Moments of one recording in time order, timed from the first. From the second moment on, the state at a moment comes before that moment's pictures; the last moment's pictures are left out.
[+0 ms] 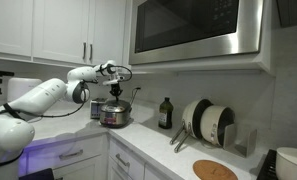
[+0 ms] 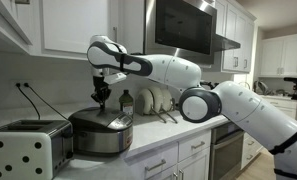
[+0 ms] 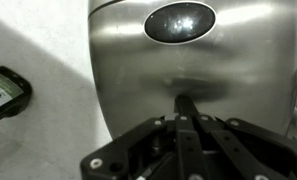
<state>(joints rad) 0.55 0.94 0.00 -0.37 -0.19 1.43 -0.07</state>
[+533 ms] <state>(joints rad) 0.56 0.94 -0.02 -0.37 -0.19 1.42 0.07</state>
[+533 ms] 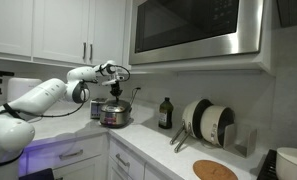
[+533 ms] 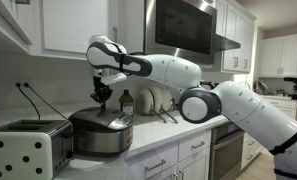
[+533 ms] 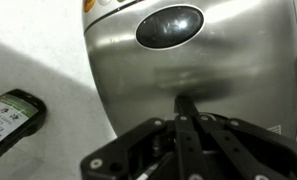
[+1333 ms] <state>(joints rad) 0.56 0.89 -0.01 -0.35 -0.20 1.48 0.06</state>
